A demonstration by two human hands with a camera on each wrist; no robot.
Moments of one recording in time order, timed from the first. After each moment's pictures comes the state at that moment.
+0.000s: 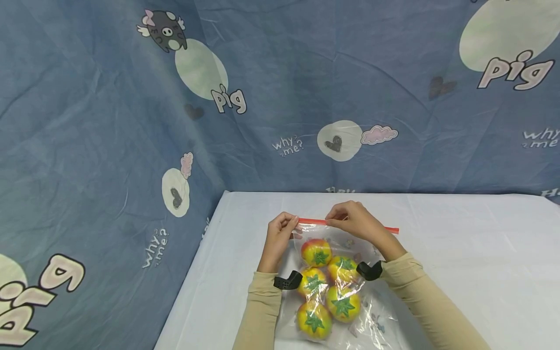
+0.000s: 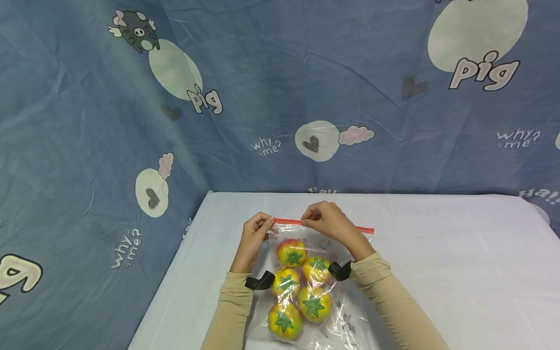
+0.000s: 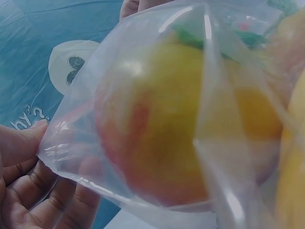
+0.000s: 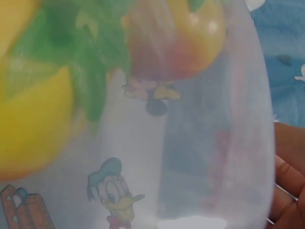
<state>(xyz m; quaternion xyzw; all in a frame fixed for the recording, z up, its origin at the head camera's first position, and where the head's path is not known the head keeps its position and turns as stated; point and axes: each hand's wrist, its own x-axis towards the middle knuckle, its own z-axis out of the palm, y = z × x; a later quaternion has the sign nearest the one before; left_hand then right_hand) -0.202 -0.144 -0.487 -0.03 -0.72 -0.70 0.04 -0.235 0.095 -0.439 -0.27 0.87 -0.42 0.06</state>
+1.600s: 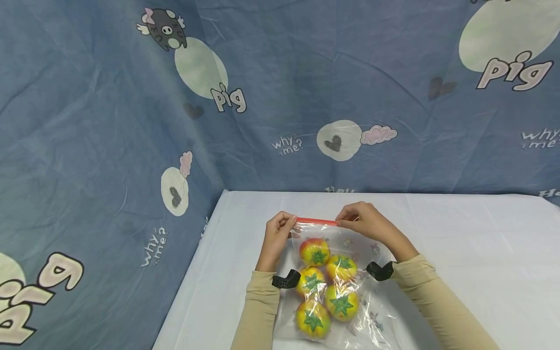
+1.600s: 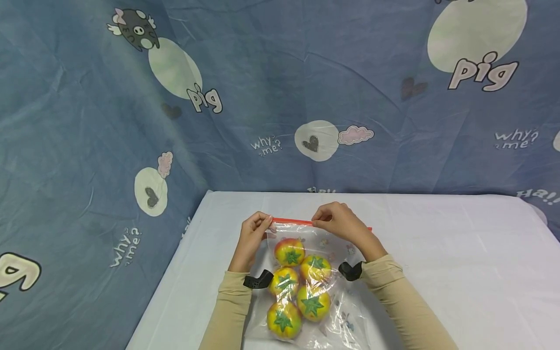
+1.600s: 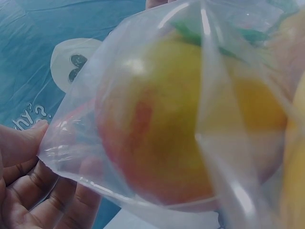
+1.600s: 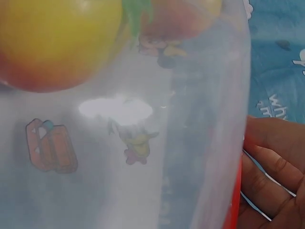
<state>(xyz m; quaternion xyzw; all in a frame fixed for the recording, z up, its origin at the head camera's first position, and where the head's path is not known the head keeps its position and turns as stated) -0.203 -0.147 -0.488 -0.02 -0.73 -0.69 0.04 -0.233 0.121 -0.445 -0.26 0.88 -0.40 0.07</state>
